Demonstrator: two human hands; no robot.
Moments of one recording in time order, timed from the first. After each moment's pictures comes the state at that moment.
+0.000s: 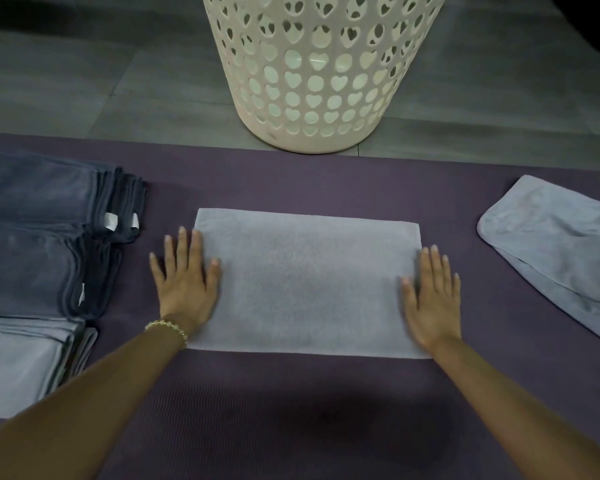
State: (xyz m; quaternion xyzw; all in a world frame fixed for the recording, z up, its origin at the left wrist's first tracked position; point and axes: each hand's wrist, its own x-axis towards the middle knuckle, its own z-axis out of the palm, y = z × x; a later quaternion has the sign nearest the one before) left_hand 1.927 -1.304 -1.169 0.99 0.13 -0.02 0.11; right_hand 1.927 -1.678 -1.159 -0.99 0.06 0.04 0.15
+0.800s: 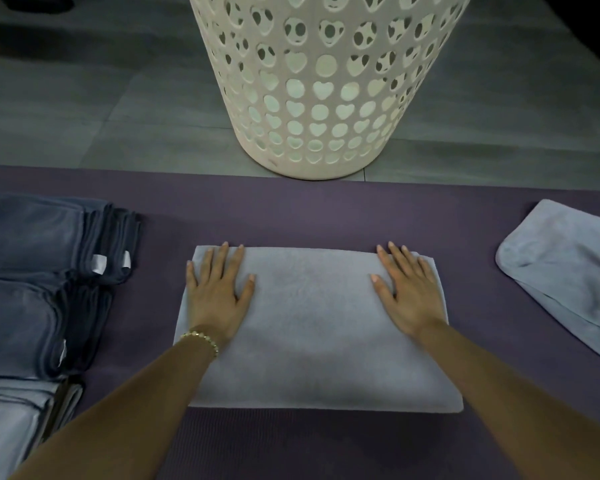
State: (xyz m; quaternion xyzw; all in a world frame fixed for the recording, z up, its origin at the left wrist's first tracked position) left_hand 1.987 -1.329 -1.183 0.99 0.06 -0.04 0.09; right_hand 2.018 -1.651 -1.178 -0.99 -0.06 0.07 0.09
